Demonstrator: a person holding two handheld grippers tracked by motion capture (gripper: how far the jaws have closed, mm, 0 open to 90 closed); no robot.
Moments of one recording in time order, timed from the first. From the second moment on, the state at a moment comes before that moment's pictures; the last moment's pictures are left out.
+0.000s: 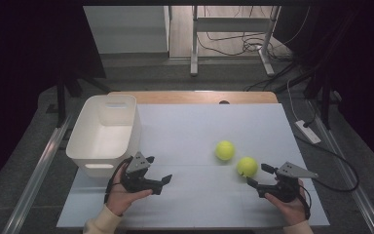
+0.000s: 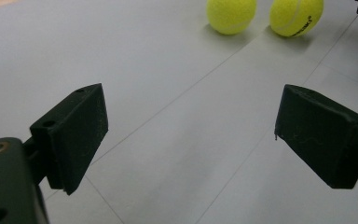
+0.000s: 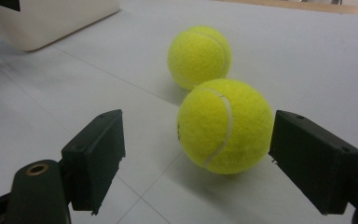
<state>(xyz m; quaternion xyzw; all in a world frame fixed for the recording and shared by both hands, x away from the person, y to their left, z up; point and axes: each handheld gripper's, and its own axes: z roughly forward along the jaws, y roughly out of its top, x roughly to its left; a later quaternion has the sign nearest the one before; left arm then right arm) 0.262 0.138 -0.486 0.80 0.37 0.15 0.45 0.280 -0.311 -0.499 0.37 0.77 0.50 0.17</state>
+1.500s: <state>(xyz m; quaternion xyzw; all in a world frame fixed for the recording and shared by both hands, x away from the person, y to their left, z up) 0.288 0.099 -0.466 0.81 0.34 0.14 0.45 0.285 -0.303 -0.499 0.36 0.77 0.49 0.17</state>
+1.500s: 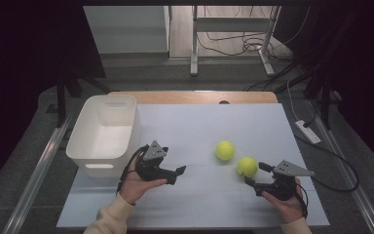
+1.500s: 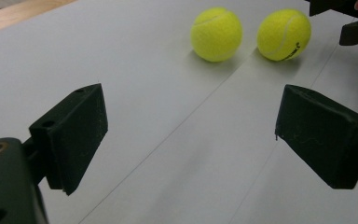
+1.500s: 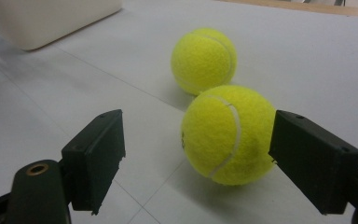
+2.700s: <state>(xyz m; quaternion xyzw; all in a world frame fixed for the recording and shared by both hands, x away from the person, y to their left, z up) 0.316 0.057 -0.457 0.84 0.31 0.11 0.44 0.285 -0.302 -0.499 0.36 0.78 0.49 0.17</state>
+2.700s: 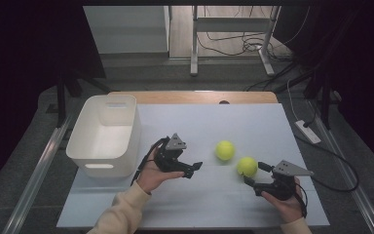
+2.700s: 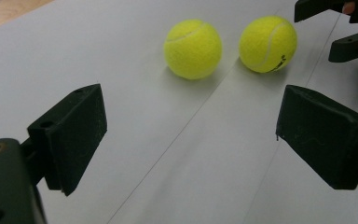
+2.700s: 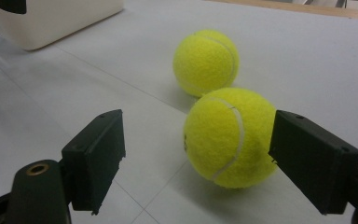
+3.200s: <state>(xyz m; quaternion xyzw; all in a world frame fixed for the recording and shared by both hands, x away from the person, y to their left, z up) 0.327 0.045 -0.457 0.84 0.31 0.10 0.43 0.285 -0.301 -0.499 0.36 0.78 0.49 0.17</state>
